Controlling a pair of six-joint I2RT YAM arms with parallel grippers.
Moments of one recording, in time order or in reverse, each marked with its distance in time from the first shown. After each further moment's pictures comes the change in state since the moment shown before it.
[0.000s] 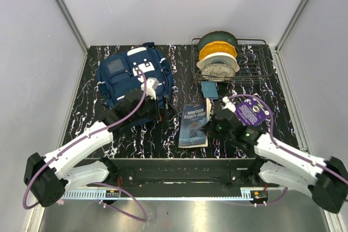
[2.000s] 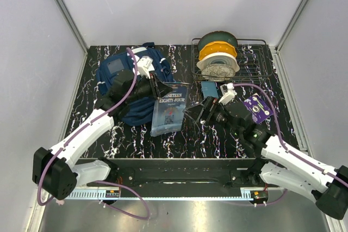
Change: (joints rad) left arm 0.207 0.121 0.146 0.293 0.362 -0.038; right arm 0.000 -0.140 0.063 0.342 -0.151 -0.034
